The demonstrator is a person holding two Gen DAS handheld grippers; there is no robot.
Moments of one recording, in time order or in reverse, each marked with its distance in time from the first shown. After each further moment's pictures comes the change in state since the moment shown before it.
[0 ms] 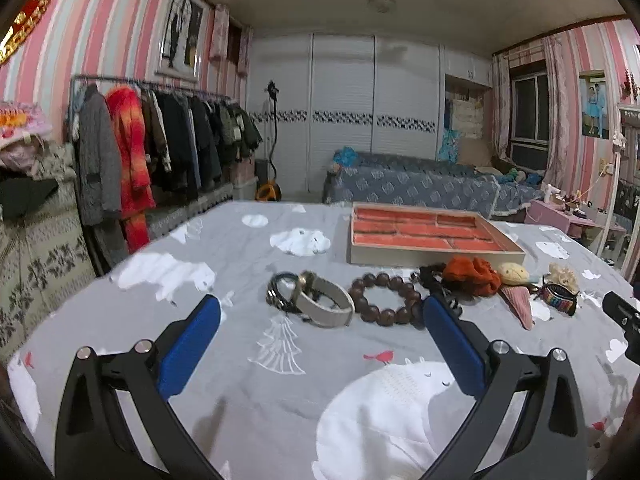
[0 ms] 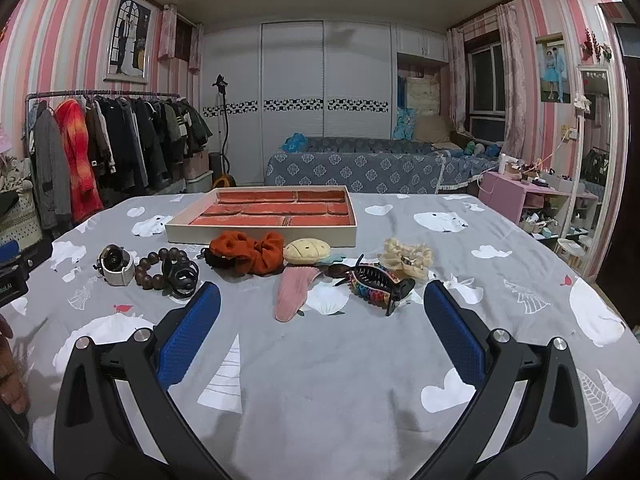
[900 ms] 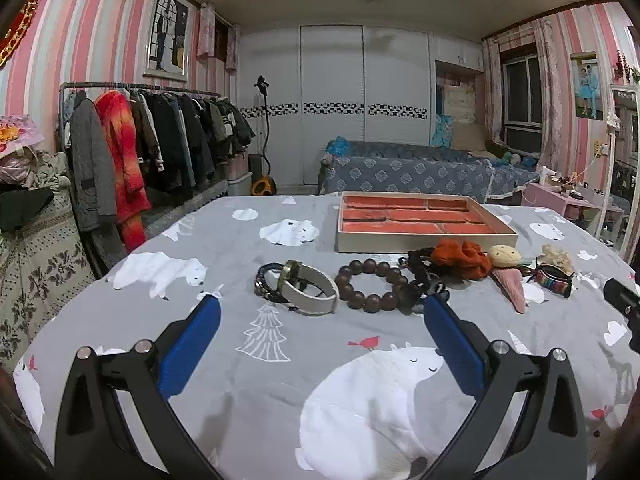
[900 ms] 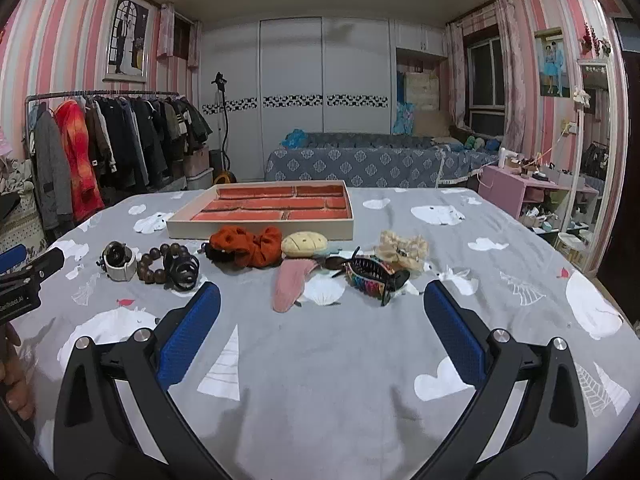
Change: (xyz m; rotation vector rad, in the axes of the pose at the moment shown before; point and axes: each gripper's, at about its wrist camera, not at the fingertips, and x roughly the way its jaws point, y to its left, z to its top) left arm -0.004 -0.019 -0.002 0.055 0.025 -0.012; right arm -0.010 -0.007 -0.003 0.015 0.015 0.004
